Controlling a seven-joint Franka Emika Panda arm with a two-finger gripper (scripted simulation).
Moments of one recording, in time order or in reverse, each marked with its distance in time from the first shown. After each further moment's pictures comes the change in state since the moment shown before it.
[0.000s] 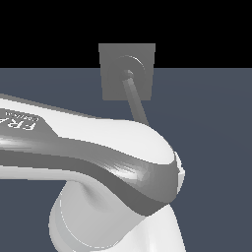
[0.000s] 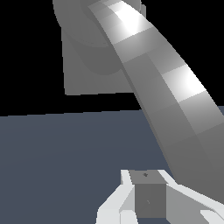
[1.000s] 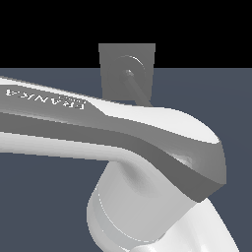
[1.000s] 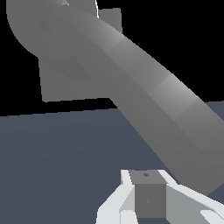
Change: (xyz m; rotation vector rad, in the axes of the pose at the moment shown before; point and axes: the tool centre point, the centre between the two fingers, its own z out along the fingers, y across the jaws) arm 0.016 0.050 -0.002 0.000 -0.023 0.023
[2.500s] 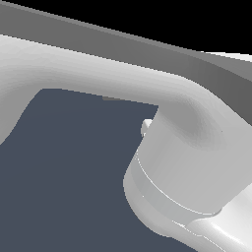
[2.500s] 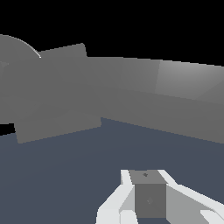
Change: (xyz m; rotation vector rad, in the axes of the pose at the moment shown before) arm 0.058 0.051 -0.002 -0.020 0.029 0.138
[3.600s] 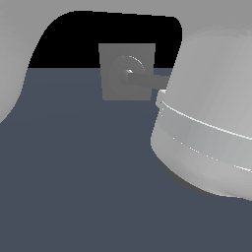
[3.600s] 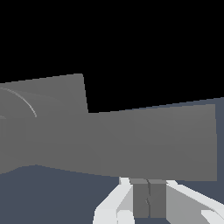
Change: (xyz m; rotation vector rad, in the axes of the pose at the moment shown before) arm 0.079 0.014 -0.001 0.001 -0.014 -0.078
